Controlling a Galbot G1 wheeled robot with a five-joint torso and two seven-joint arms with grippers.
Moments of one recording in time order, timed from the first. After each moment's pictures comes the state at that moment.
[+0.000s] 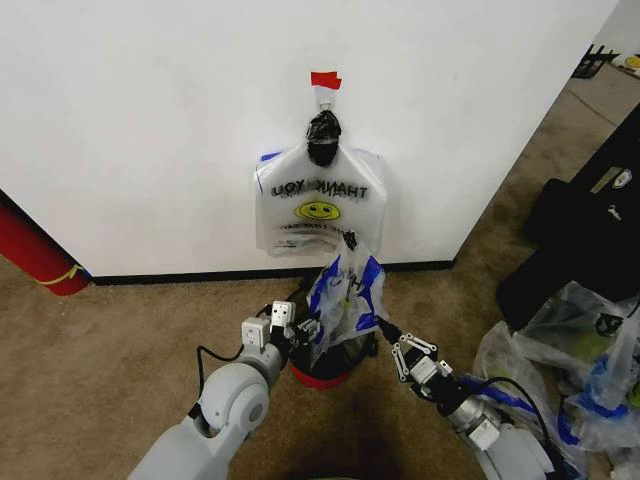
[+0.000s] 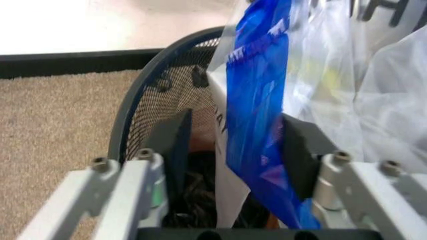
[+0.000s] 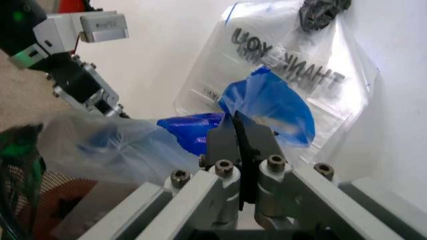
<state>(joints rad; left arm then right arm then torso) 1.15 -1.17 -0.07 -2.03 -0.65 0.55 -0.37 -1.51 1.20 0.48 1.91 -0.15 0.58 -0.32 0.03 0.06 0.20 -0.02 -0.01</state>
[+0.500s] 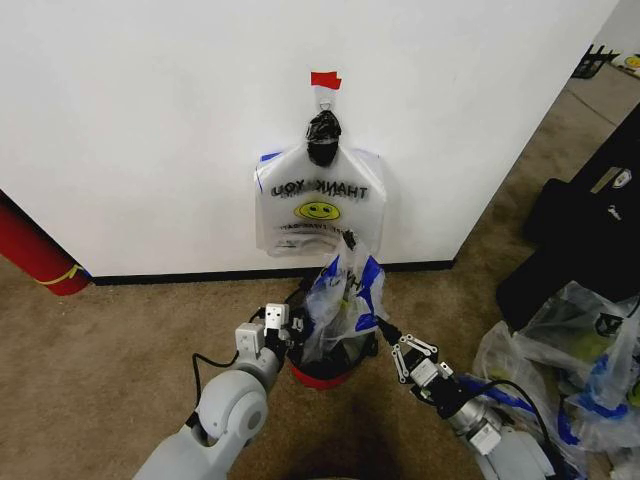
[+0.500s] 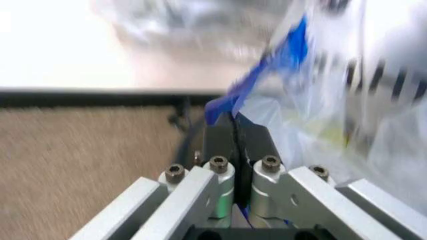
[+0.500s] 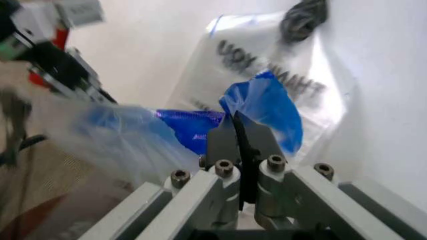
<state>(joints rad) 1.22 -1.18 -0.14 -2.09 -0.60 0.40 -0.37 -1.52 1.21 0.48 1.92 -0.13 0.61 -0.27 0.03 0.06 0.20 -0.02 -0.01</state>
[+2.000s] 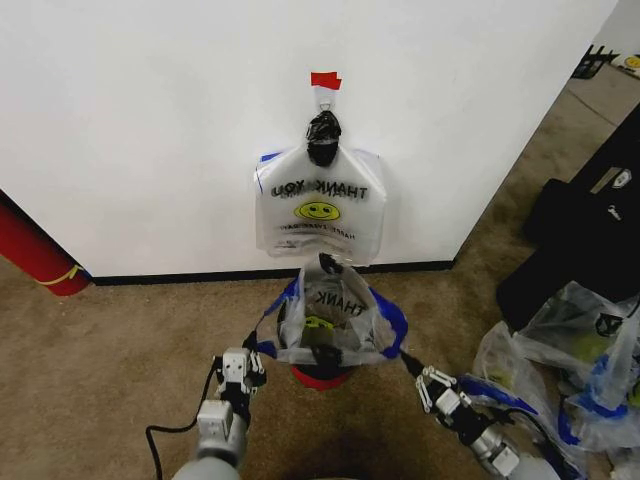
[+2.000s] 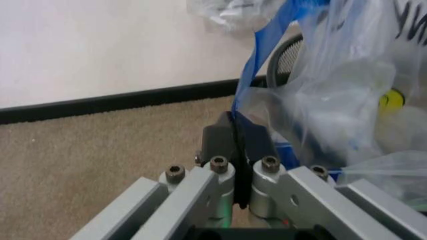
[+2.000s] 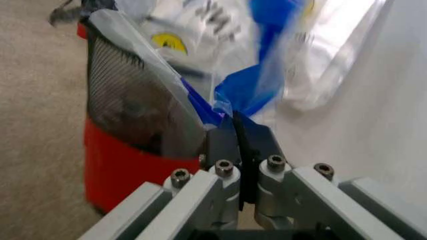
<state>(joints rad) 1.62 -1.14 -0.17 -2.16 -0.15 0.14 -0.45 -1.52 1.16 0.51 1.53 0.01 0.83 -0.44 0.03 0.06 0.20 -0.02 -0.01</state>
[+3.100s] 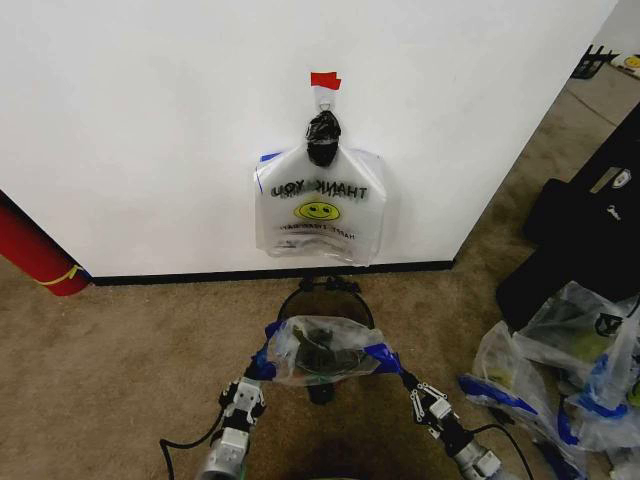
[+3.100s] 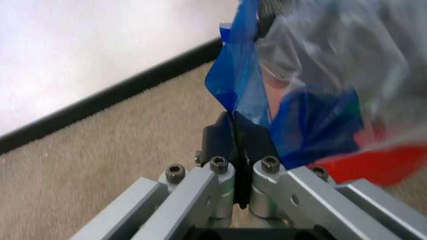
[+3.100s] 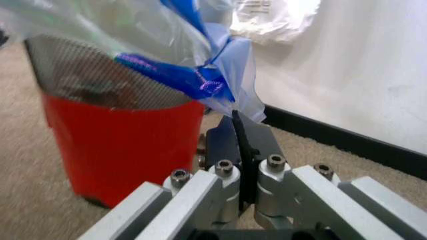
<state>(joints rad) 1.57 -1.11 -0.12 -1.99 0.04 0.14 -0.42 -1.39 1.26 0.47 1.29 0.19 0.82 -0.49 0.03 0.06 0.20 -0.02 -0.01</state>
